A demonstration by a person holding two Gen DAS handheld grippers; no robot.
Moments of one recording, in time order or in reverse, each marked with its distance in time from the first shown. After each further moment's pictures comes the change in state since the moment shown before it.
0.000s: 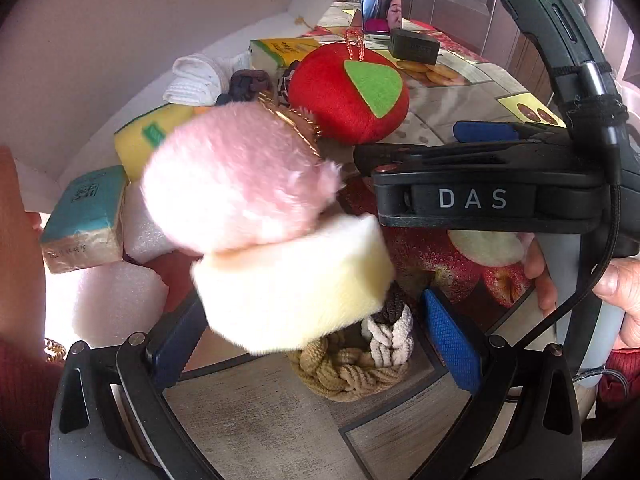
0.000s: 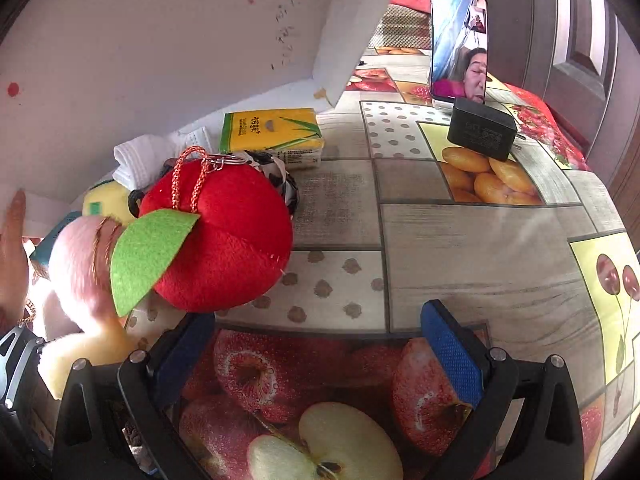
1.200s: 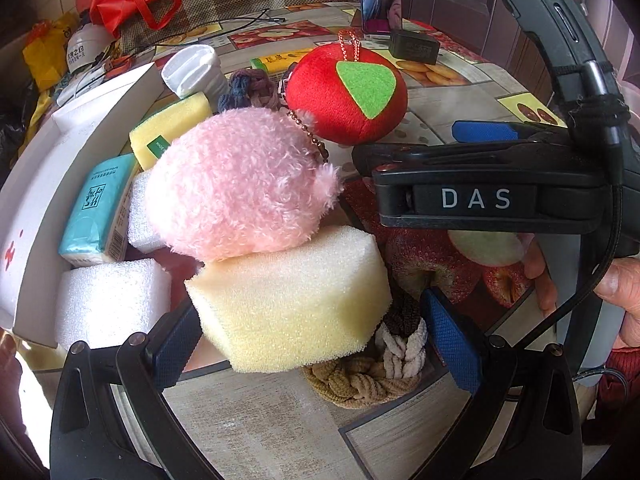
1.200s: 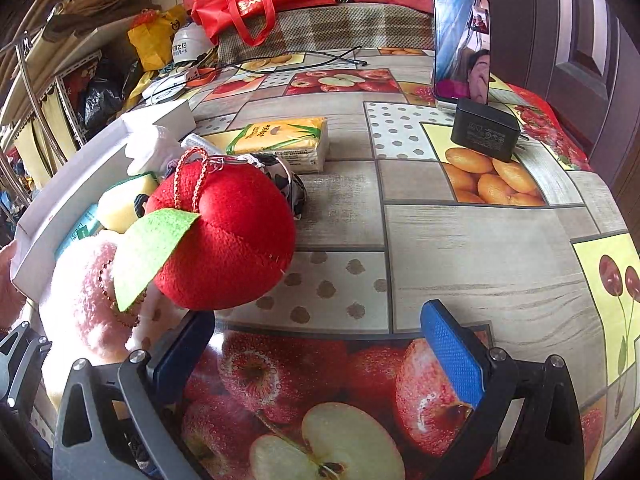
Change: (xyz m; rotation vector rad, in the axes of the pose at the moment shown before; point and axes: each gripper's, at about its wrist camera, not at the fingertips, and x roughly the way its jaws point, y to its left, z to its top) left arm 0.000 0.000 0.000 0.000 0.000 0.000; right arm 0.000 0.001 0.000 0.002 -0.001 0.005
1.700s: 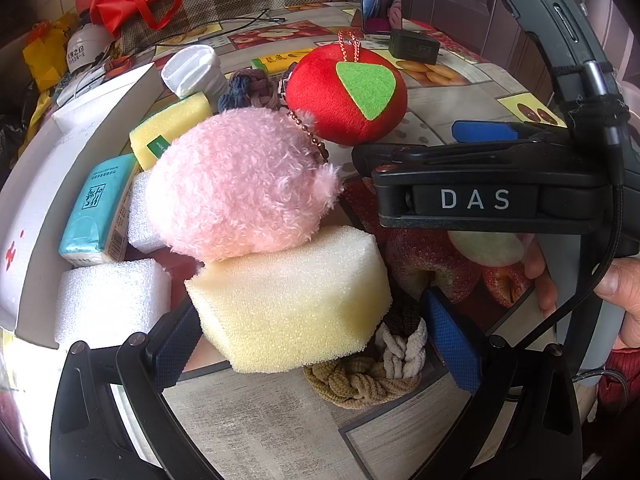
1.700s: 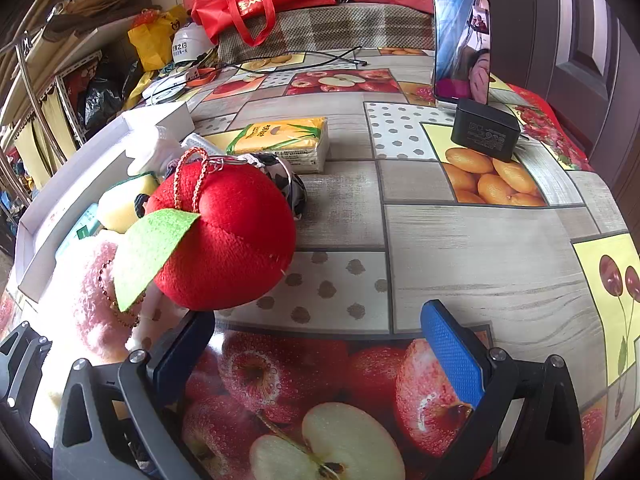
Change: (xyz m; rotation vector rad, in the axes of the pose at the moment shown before) left arm 0.000 0.000 0.000 0.000 0.000 0.000; right arm 0.000 0.000 0.000 -0.001 0.001 -0.001
